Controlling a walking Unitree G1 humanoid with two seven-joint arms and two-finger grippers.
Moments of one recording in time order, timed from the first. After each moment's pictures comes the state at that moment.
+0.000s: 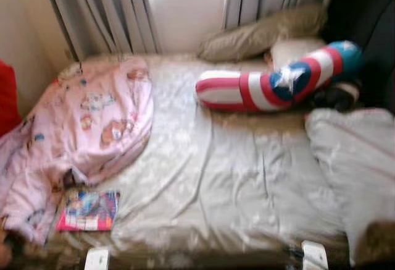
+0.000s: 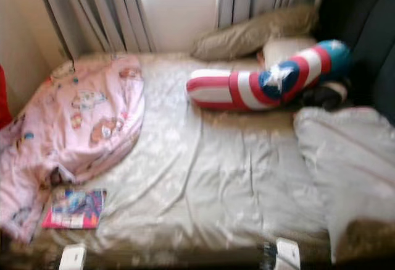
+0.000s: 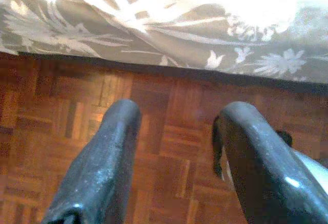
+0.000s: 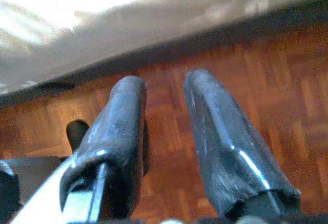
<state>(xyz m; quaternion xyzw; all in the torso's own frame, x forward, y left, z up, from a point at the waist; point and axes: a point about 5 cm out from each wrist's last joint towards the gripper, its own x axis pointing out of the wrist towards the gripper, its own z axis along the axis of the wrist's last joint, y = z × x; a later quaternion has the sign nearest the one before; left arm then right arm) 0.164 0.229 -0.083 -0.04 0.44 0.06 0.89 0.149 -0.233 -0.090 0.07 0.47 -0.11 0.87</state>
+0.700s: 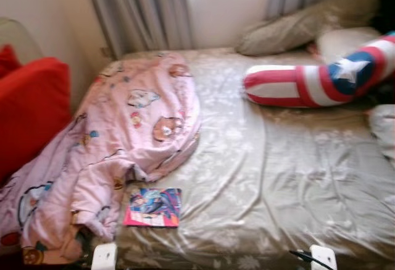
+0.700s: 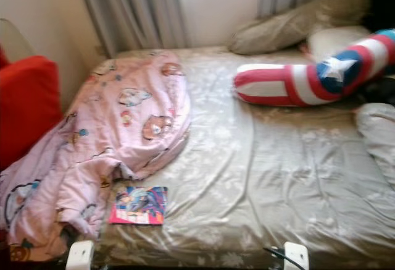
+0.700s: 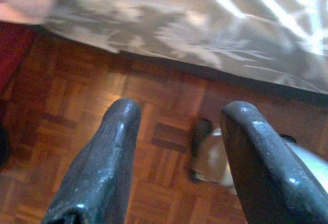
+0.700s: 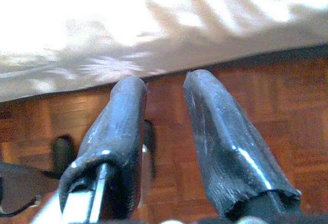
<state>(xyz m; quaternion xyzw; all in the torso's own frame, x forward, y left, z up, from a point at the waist) 0.162 0.231 -0.084 -0.04 0.45 0.07 0.89 0.158 -0.230 -0.087 0.07 0.46 -0.10 0.88</state>
